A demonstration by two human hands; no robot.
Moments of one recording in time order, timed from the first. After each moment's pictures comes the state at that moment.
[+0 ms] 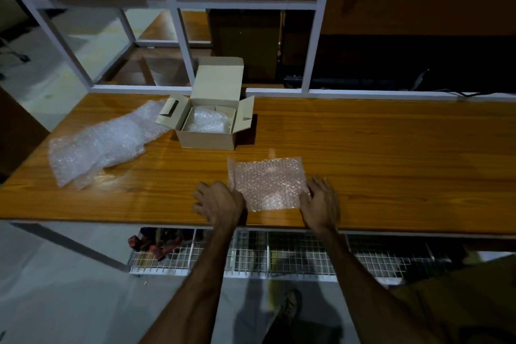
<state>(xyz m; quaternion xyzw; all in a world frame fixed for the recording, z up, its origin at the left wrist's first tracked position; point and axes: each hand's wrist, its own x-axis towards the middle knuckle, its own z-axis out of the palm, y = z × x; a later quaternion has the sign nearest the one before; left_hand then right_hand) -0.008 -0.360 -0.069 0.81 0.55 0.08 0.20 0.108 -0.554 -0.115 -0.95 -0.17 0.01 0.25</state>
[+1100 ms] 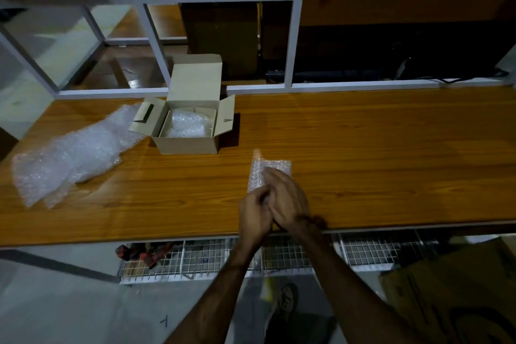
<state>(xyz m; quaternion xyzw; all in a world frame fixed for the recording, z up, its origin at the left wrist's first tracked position) 0.023 -0.430 -0.103 0.81 0.19 0.20 0.52 0.095 -0.511 -0.070 -0.90 -0.32 0.04 0.29</state>
